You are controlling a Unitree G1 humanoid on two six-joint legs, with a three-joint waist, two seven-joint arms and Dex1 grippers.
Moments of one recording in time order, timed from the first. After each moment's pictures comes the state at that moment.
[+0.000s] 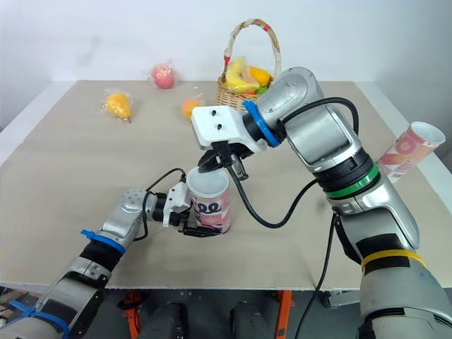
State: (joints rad) left arm -0.60 0.30 -0.27 0.49 -0.21 -0.10 -1.38; right arm -1.25 -0.63 0.50 0.05 0.08 0.42 1.52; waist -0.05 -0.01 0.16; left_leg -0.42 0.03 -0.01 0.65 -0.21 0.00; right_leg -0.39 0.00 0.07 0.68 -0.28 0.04
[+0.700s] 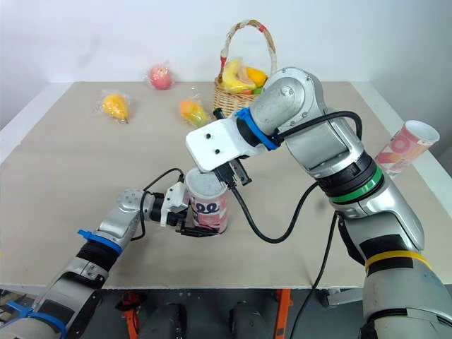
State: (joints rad) left arm -0.60 0.32 -0.28 0.48 -0.20 -0.10 -1.38; right arm -1.23 -0.67 0.51 -0.07 -0.03 0.22 1.52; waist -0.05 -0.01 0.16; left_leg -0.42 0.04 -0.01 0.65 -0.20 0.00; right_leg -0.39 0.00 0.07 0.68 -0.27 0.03
